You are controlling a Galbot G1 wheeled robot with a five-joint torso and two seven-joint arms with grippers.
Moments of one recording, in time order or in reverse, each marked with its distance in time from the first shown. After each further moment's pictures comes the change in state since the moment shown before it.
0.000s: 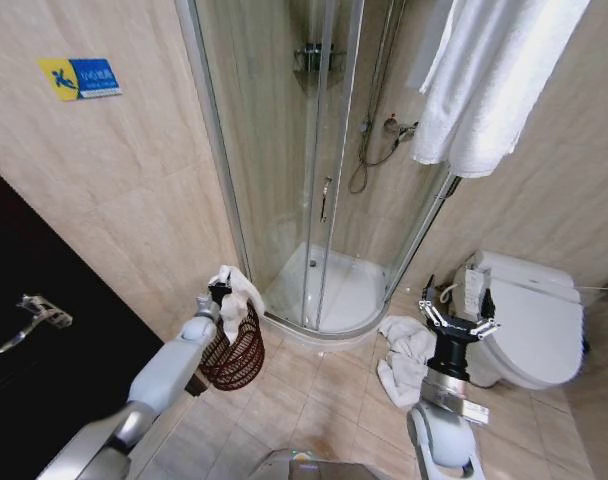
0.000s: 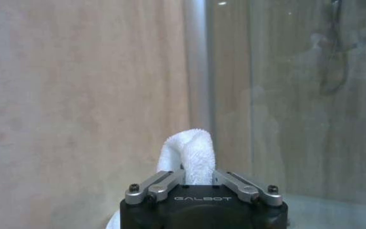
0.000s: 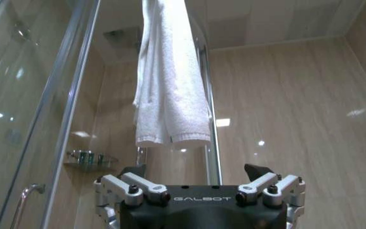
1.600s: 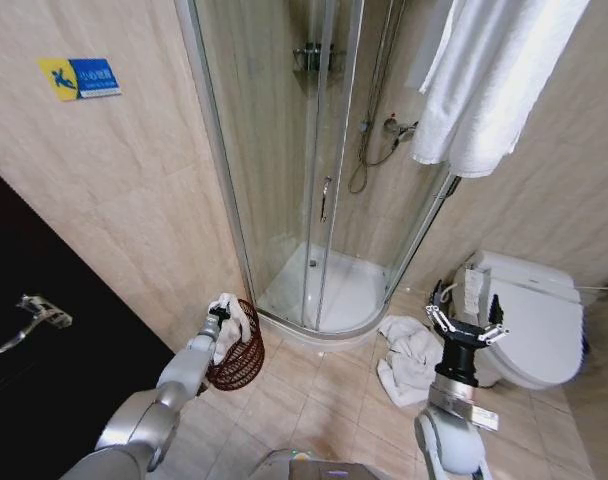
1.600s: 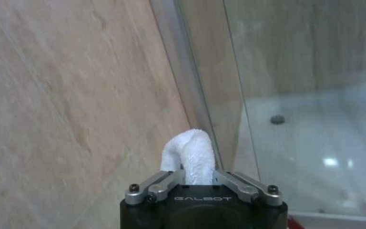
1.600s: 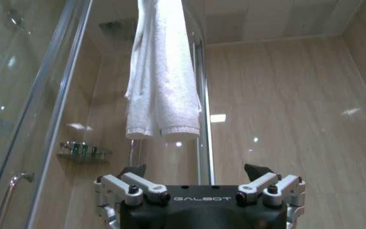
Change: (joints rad) left arm -0.198 -0.217 -0.111 0.678 0.459 -0.162 0.108; right arm -0.037 -0.026 0.044 -0.006 0.034 0.010 0.002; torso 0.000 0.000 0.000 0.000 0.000
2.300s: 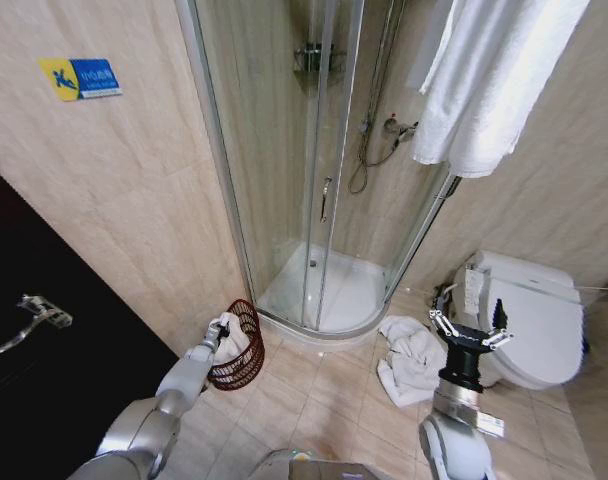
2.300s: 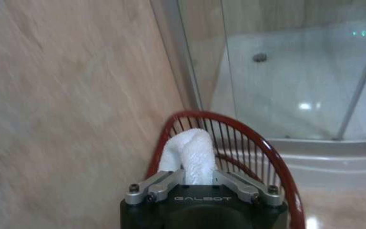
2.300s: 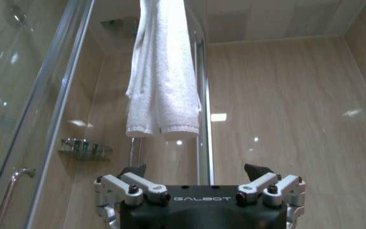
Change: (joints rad) left arm 0.026 -0.024 -0.034 0.039 0.036 0.208 0.060; right arm -0.021 -0.003 0.007 0.006 -0.007 0.004 0.000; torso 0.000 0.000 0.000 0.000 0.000
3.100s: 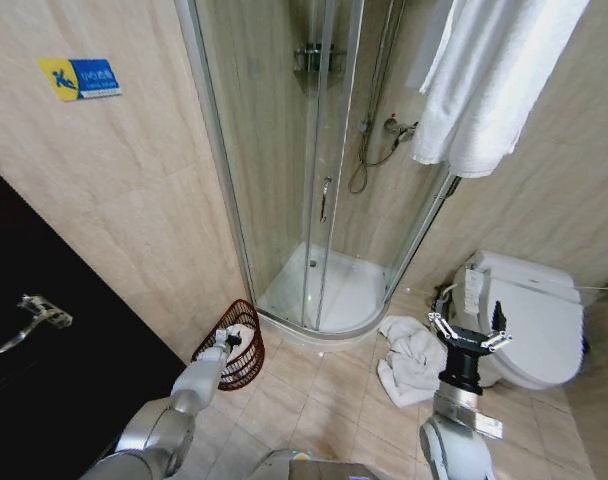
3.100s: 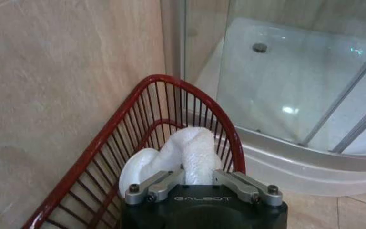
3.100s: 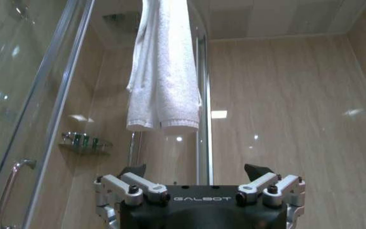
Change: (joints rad) left arm -0.002 -0.069 -0.069 0.013 -0.160 0.157 0.044; right arm -0.006 0.001 0.004 -0.014 -0.011 0.000 0.002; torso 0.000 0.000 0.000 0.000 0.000
